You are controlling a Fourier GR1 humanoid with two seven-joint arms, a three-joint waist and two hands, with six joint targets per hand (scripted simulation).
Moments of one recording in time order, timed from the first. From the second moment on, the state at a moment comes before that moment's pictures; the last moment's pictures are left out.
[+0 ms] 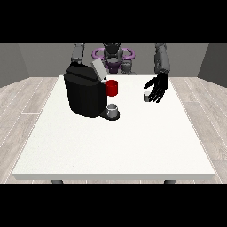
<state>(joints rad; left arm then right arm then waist) -0.52 0.47 0.00 -0.90 -0.52 -0.10 -0.20 -0.25 -0.02 0.05 -1.43 0.16 -0.17 0.02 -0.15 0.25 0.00</state>
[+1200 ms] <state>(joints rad) -0.64 0.44 -0.11 -0.67 -0.84 -0.03 -0.27 -0.26 -0.04 0.02 -1.28 0.17 -0.17 -0.02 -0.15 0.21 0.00</state>
